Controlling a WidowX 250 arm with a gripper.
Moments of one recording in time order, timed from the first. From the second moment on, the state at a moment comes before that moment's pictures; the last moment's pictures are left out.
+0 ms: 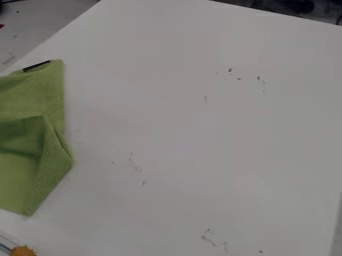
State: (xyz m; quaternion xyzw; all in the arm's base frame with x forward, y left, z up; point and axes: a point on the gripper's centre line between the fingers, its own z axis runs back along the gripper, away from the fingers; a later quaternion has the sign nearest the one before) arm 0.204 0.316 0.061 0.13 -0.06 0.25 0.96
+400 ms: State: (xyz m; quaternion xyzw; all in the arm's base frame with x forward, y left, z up) arm 0.205 0.310 0.043 0.11 -0.05 0.25 0.96
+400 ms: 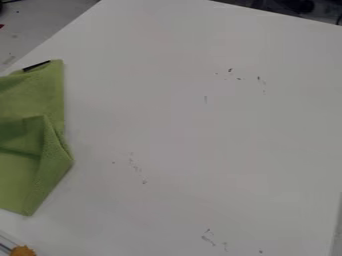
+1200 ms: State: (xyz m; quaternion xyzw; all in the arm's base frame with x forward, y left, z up) arm 0.215 0.301 0.024 0.09 -0.04 0.25 0.96
